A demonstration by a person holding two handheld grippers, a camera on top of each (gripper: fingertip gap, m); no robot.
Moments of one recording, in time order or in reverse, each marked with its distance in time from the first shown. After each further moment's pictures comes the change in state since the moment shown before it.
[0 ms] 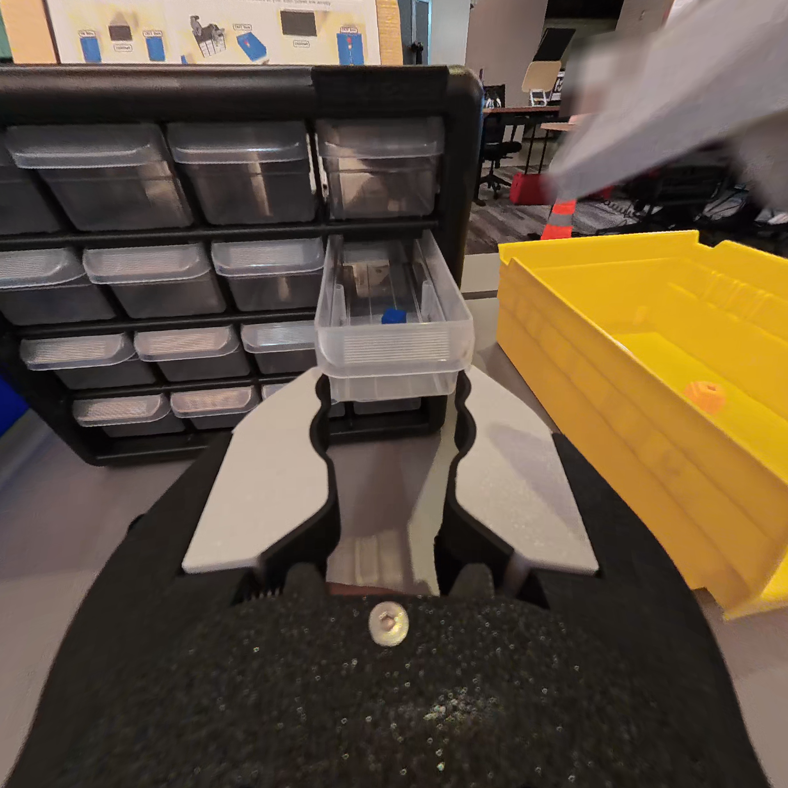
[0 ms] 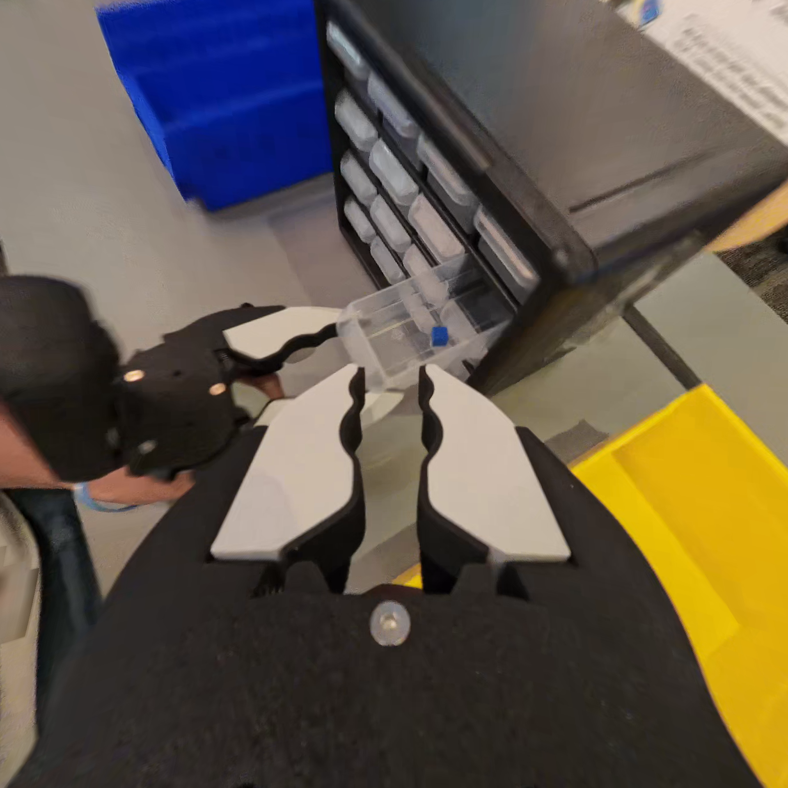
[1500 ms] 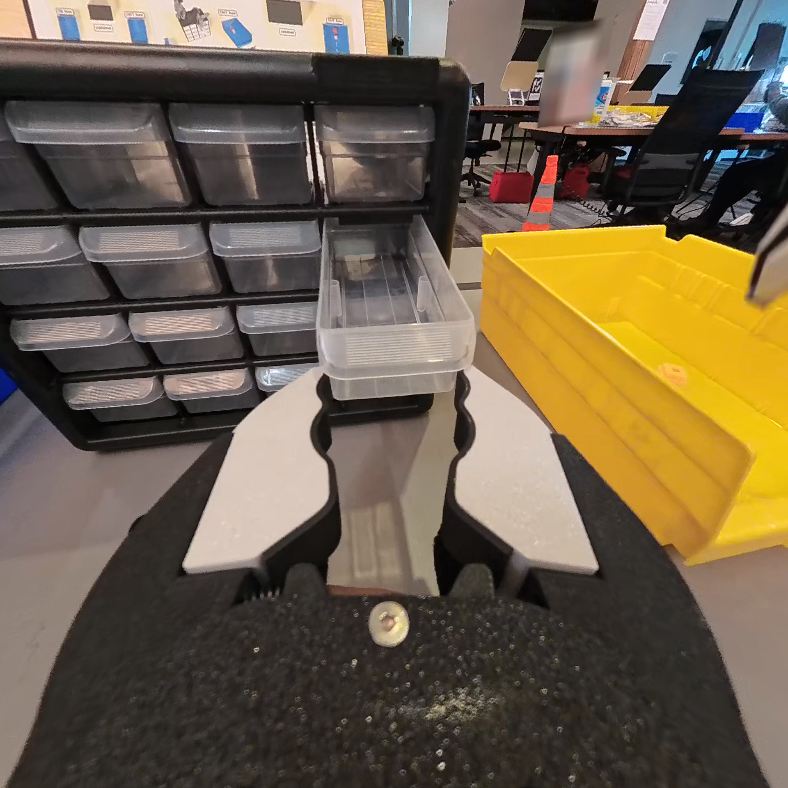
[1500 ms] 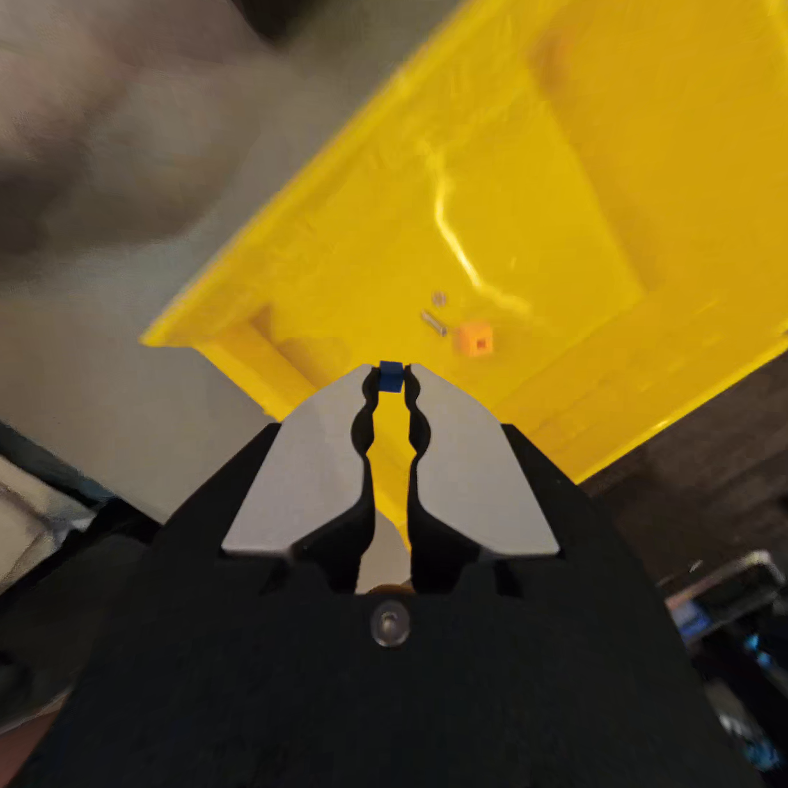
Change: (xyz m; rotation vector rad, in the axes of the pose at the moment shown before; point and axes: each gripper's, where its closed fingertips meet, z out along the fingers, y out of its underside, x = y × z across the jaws) left arm 0.001 0.005 -0.015 -0.008 0.049 -0.021; right arm 0.105 0.144 -0.059 -0.733 0.099 0.157
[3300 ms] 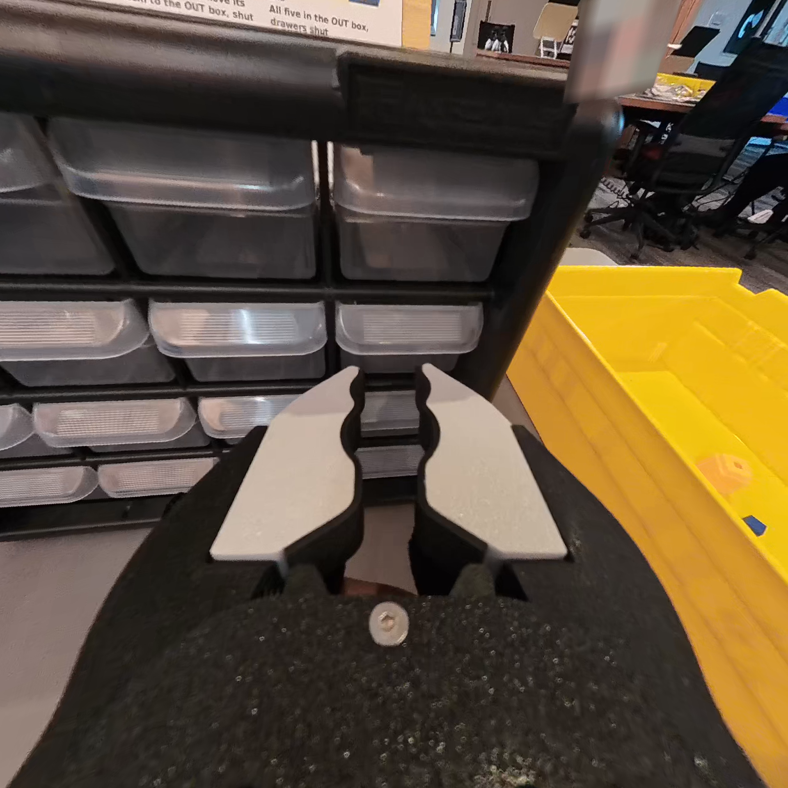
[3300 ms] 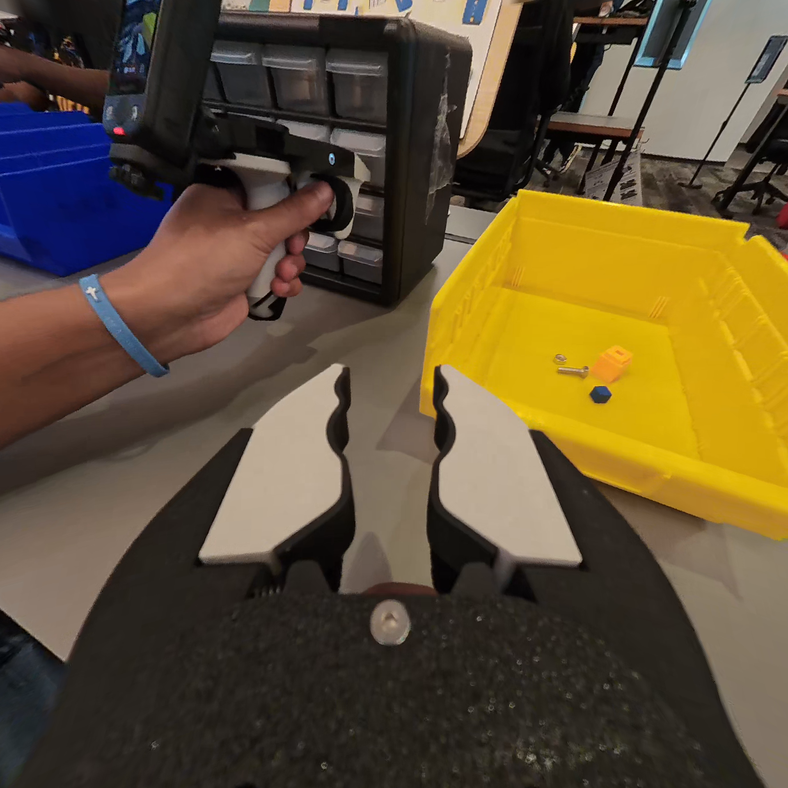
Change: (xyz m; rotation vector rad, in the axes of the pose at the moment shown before) left arm -0.014 -0.016 0.083 -0.107 -0.018 -0.089; right arm -0.155 0.035 -0.001 1.134 0.306 0.340
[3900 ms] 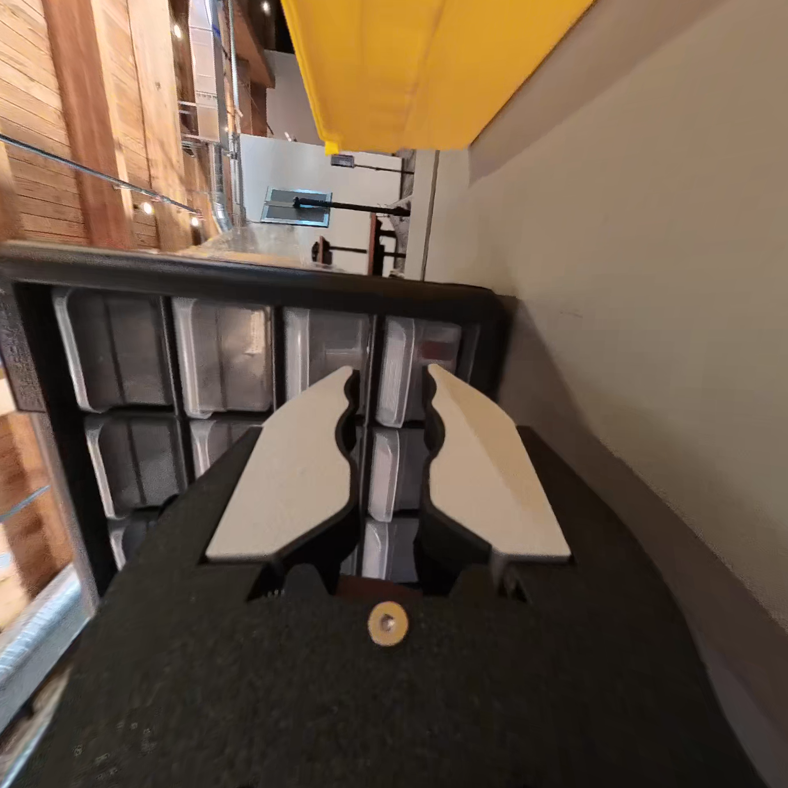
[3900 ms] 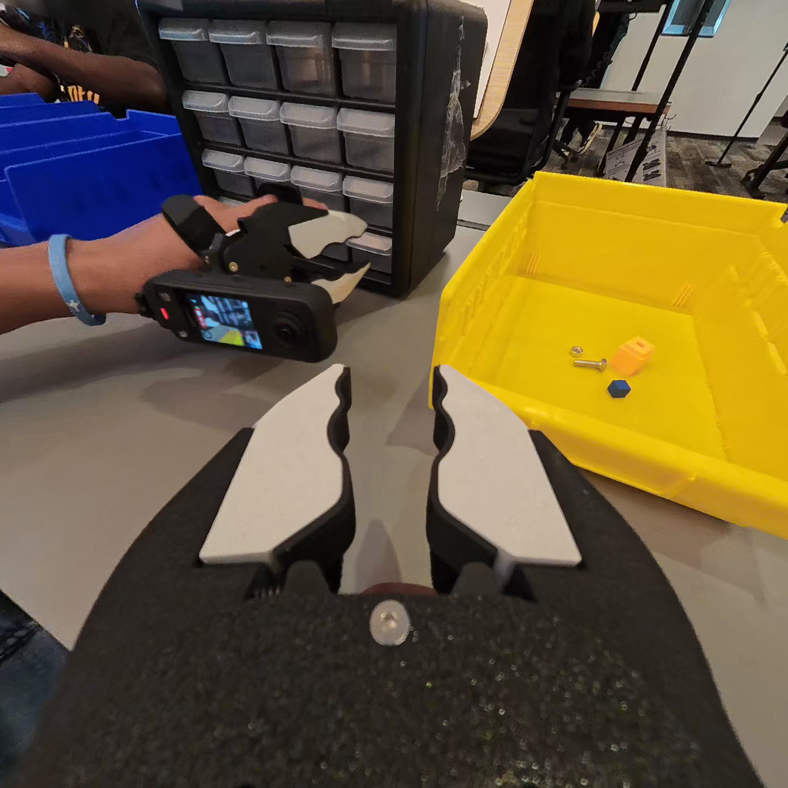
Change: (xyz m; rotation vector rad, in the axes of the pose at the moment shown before) left arm 0.007 0.066 -0.005 0.195 -0.053 1.553; right arm -0.003 0.005 0.005 -0.030 -0.028 0.017
